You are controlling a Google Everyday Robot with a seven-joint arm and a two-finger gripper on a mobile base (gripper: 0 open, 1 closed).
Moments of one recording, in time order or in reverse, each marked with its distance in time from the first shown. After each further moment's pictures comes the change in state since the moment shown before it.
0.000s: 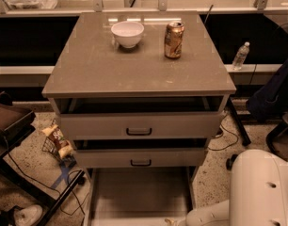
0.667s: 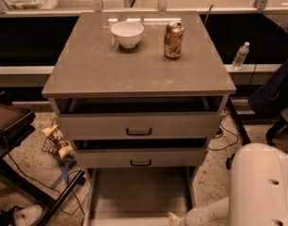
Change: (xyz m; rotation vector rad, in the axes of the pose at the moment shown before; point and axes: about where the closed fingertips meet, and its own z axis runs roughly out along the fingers) arm -0.010 0.001 -0.016 0.019 0.018 -0.015
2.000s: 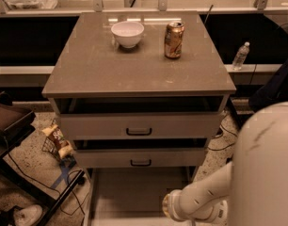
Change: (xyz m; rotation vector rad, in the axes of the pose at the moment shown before) arm -0.115 -0.044 -0.177 0.243 0.156 -0.293
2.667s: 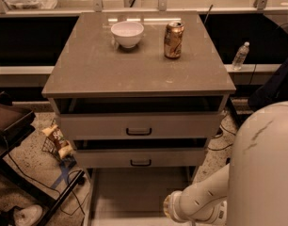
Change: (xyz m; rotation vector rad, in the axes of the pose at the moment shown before) arm 0.007 0.004 -0.001 -0.001 0.008 0.004
